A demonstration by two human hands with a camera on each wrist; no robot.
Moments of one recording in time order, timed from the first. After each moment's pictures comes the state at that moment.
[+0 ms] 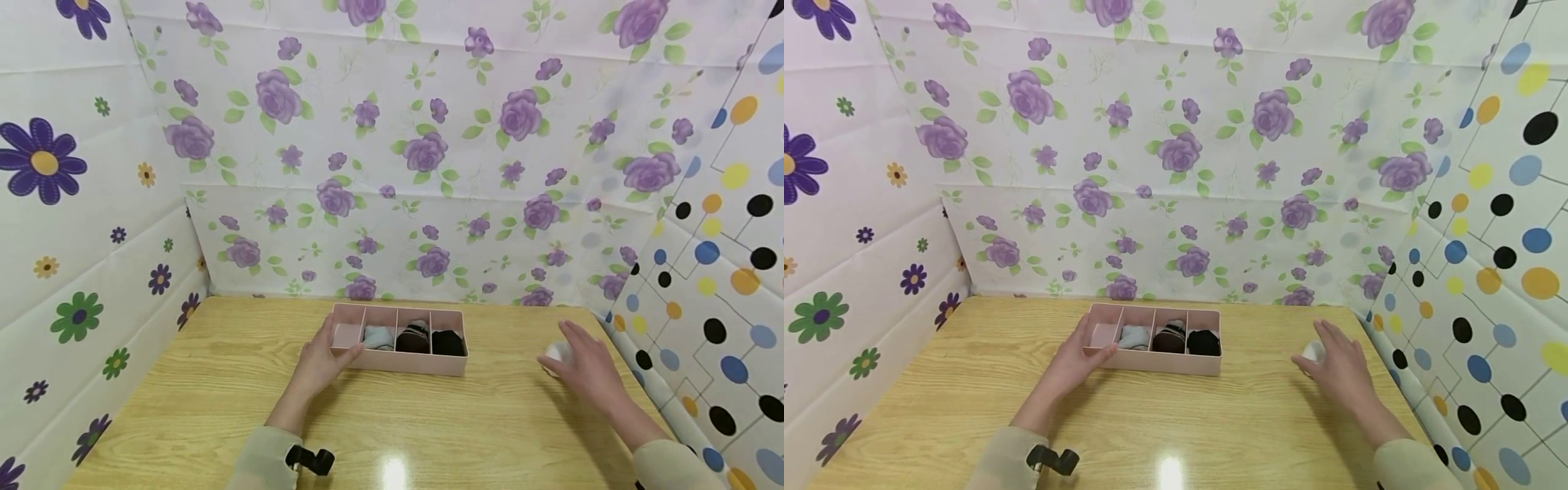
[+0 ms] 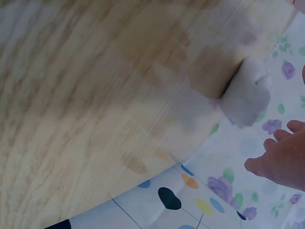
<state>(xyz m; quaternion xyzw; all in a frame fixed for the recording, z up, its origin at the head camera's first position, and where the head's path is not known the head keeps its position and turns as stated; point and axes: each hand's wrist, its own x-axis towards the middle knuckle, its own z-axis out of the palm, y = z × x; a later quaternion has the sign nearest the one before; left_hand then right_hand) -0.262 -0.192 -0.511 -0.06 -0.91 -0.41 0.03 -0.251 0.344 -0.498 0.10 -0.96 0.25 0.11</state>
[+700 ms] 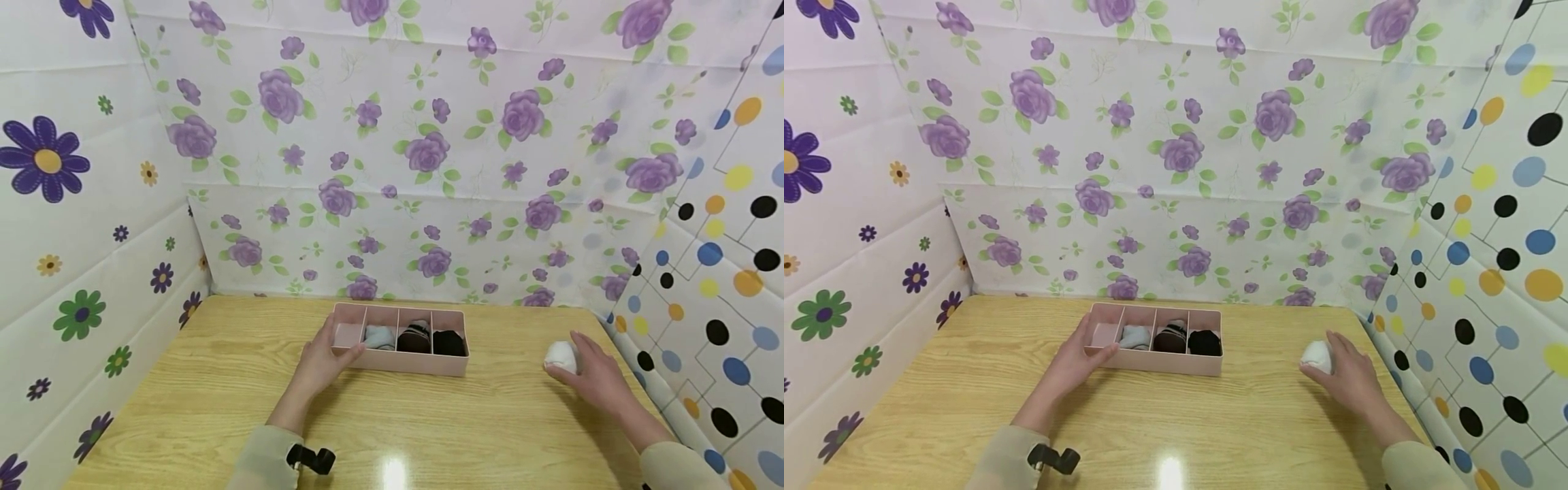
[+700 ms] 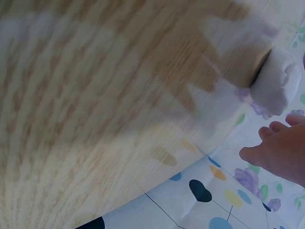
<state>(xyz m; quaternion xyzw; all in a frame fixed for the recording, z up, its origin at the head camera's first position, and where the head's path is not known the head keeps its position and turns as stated) -0.264 -0.193 -0.512 -0.06 -0.91 -0.41 0.03 -0.254 0.370 -0.518 0.06 -0.97 0.23 0.05</state>
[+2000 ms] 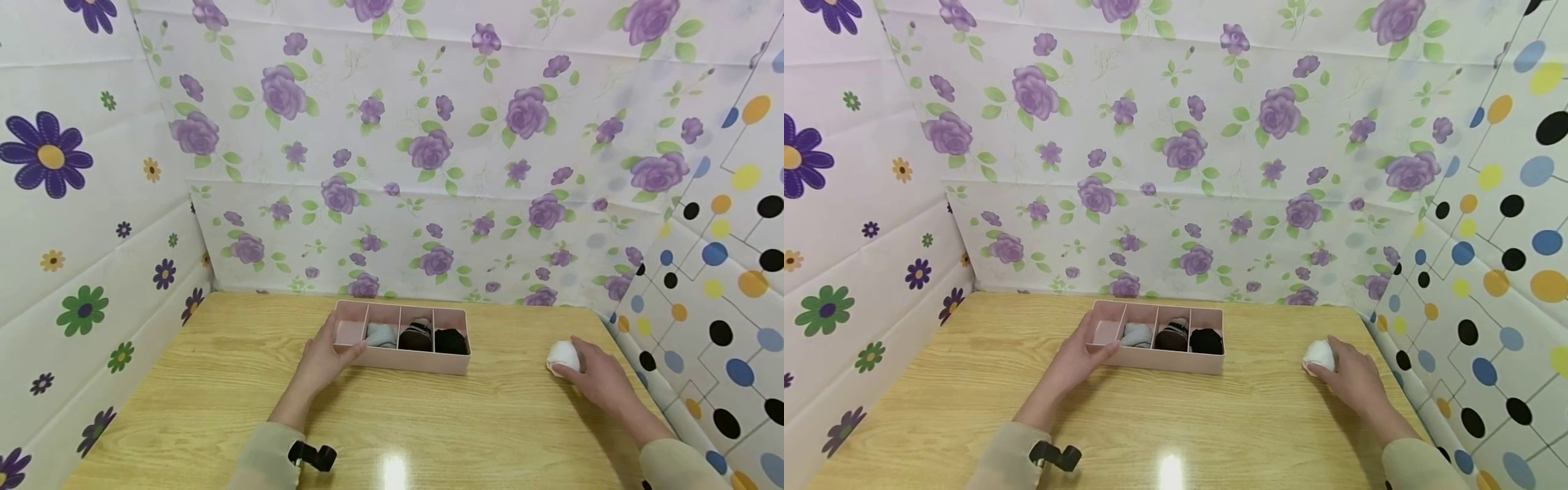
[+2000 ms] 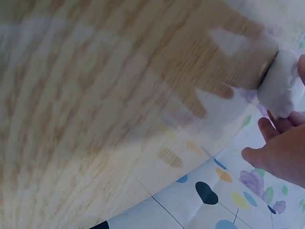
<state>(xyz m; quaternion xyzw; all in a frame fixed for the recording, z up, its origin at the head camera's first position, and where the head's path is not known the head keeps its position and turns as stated) -0.263 -0.192 -0.510 -0.06 -0.91 -0.41 0.03 -0.257 0.372 -0.520 0.07 -0.97 0.21 0.06</state>
